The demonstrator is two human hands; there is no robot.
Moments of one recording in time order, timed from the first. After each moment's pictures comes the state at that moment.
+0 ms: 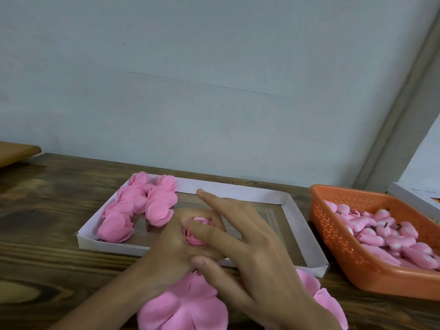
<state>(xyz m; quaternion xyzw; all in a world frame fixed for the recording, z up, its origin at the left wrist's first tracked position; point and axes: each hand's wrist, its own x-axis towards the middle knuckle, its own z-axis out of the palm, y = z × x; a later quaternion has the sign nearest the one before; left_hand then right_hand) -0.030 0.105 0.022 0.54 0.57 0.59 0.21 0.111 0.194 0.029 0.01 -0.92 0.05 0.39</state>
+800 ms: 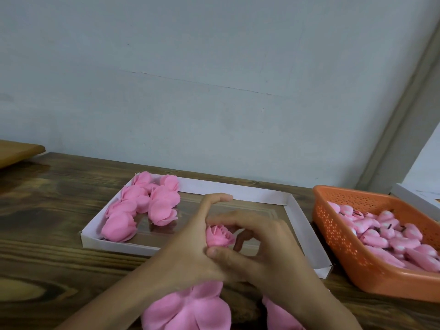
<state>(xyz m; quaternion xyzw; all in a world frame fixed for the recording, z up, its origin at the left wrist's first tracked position) -0.039 0.126 -0.001 0.57 0.58 0.54 0.22 0.115 0.208 0.035 -0.10 -0.90 0.29 0.31</state>
